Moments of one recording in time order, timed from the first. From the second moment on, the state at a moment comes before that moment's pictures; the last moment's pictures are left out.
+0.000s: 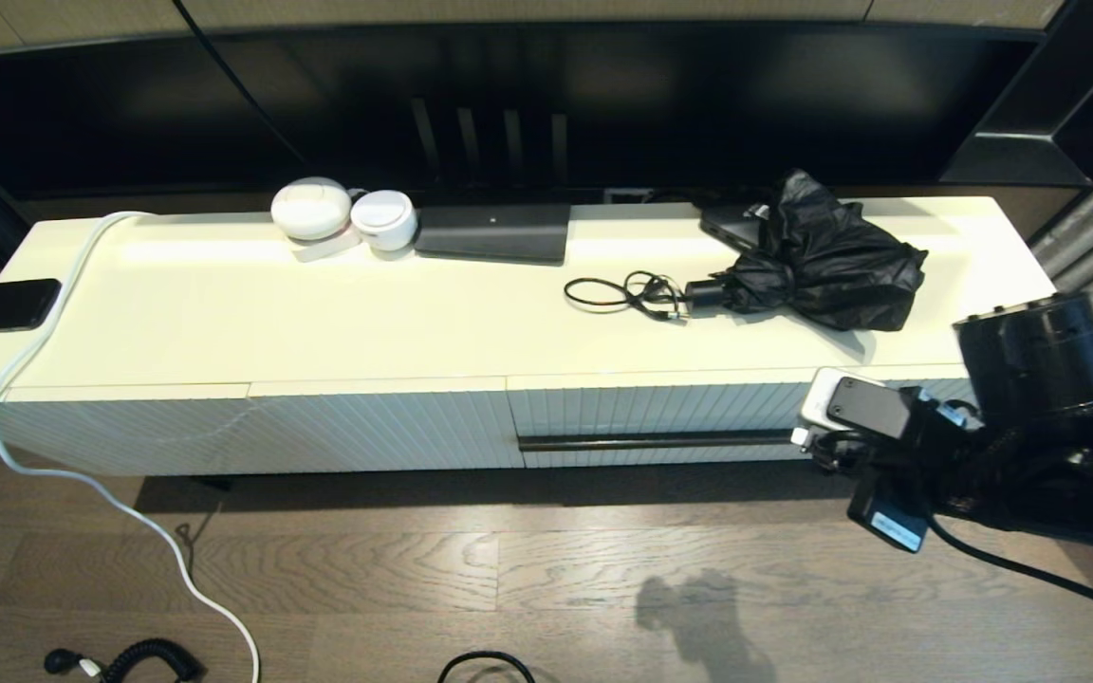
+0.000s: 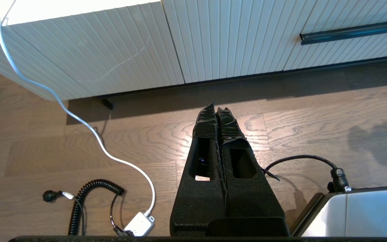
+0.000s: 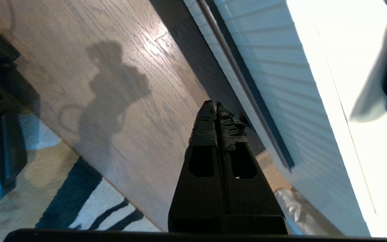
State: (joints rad) left arm 0.00 0.00 0.00 0.01 -0.03 0.11; right arm 0.42 1.55 -0.86 -0.08 -0.15 -0.73
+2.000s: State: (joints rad) left arm 0.00 0.00 0.00 0.01 -0.03 0.11; right arm 0.36 2.13 -0.96 -0.55 -0.10 -1.11
